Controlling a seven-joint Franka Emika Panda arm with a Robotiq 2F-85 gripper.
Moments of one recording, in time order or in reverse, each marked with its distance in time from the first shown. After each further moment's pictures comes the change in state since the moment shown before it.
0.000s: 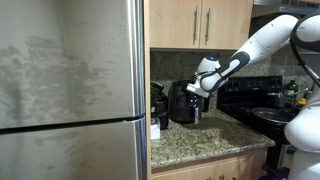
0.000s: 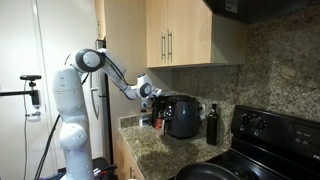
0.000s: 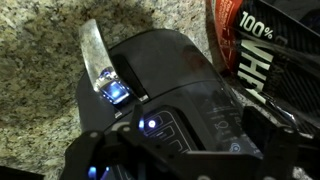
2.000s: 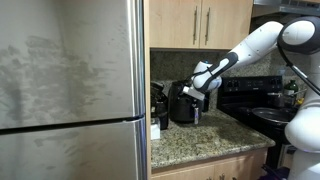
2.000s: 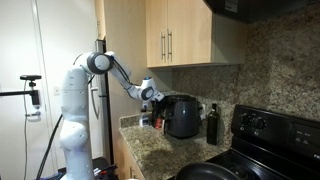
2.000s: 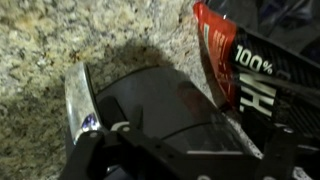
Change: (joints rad) arm 0.016 0.122 0.028 0.079 0.246 -0.071 -0.164
